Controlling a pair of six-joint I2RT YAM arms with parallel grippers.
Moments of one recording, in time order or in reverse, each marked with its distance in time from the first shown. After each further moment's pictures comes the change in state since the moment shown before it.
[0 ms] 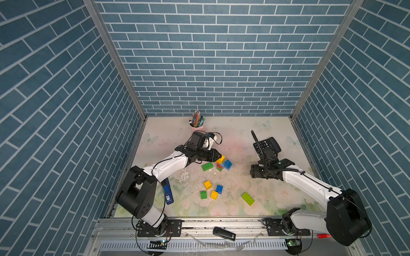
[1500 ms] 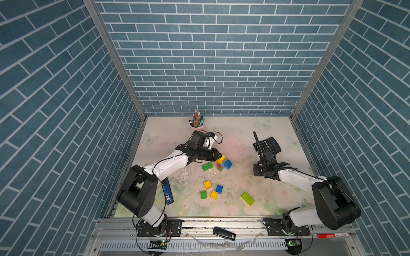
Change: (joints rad) left arm 0.000 0.014 0.019 -0.011 0.007 0.002; right arm -0.077 0.104 -0.136 0.370 0.067 -0.095
